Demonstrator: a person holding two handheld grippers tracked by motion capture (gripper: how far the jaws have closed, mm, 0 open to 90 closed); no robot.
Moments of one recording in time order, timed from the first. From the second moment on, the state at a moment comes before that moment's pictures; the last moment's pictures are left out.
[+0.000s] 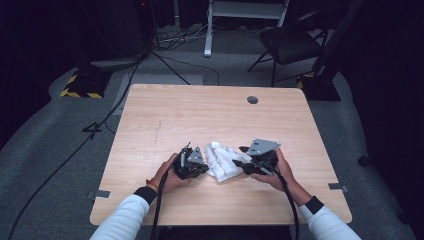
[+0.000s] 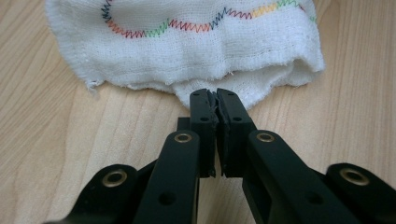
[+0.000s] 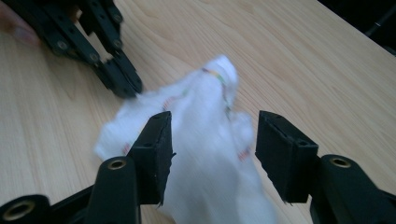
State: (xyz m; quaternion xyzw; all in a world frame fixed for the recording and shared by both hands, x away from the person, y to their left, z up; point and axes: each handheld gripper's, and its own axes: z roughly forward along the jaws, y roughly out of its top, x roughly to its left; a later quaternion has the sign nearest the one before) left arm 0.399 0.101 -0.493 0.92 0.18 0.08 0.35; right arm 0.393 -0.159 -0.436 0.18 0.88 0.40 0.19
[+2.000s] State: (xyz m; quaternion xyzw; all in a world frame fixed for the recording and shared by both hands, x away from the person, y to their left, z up) left arm 0.354 0.126 -0.464 0.91 0.18 0.12 0.36; right arm 0.355 -0.280 -0.455 0.27 0.87 0.35 0.21
